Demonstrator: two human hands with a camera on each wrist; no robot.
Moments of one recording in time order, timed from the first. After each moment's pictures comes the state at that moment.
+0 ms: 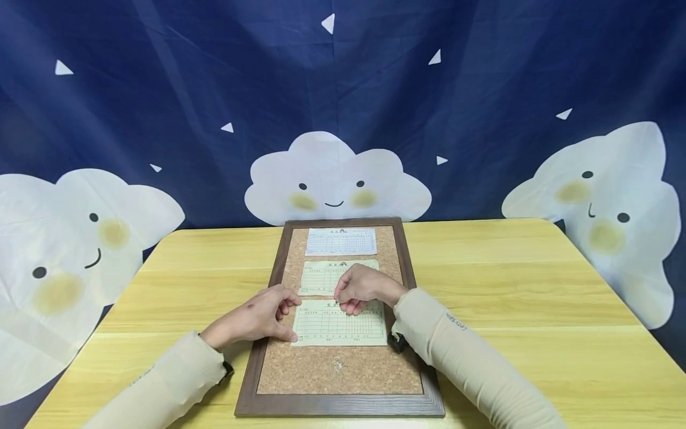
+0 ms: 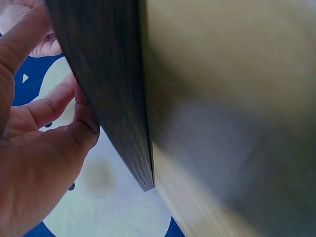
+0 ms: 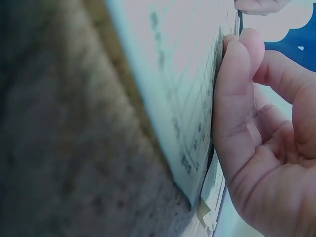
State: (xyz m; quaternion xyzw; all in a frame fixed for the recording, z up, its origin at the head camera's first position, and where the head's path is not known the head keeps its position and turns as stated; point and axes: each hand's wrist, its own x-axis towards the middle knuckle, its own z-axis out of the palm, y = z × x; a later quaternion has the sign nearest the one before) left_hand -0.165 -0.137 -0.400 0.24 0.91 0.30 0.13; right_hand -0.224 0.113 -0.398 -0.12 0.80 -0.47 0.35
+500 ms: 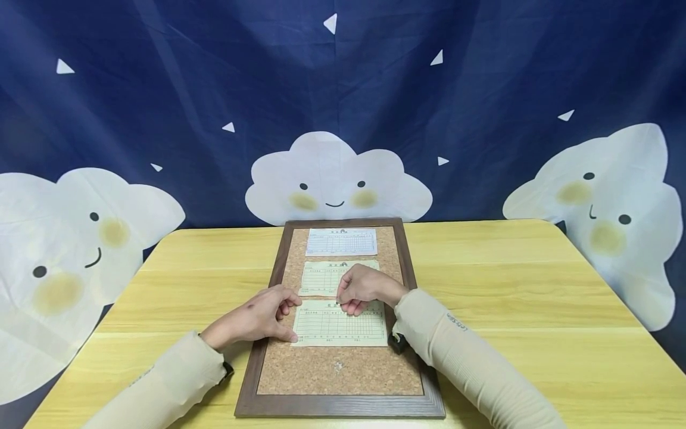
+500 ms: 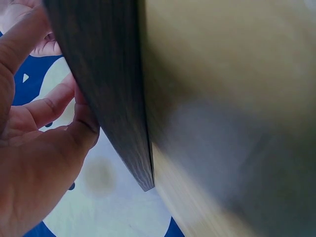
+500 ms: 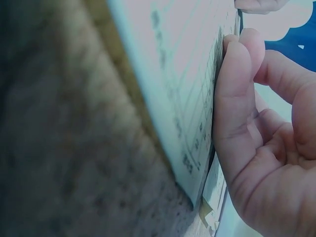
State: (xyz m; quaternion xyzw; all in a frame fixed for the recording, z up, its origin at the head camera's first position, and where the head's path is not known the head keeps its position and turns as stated) left_hand -0.167 -0.138 -0.401 0.25 0.91 0.30 0.12; right_hand -0.225 0.114 -0.400 -0.12 0.80 -0.47 0.35
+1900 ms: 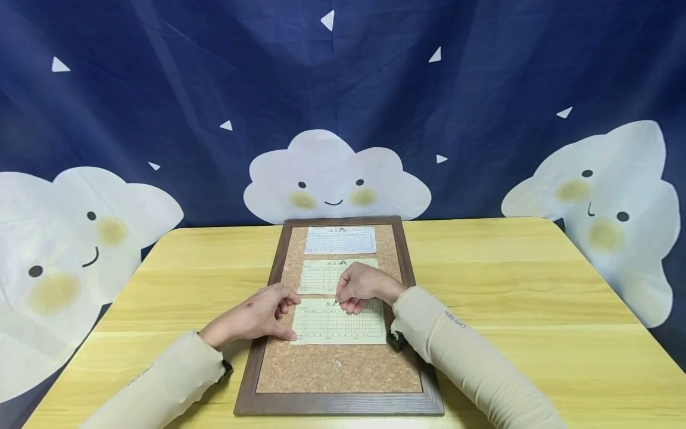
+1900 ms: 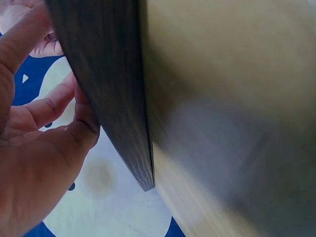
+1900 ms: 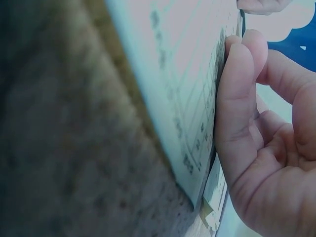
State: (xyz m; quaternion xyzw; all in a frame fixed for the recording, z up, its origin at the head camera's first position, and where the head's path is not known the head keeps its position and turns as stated) left_hand -0.166 -0.137 -0.400 0.24 0.91 0.31 0.13; right_hand -0.226 0.111 -0.399 -0.10 0.81 -0.46 0.35
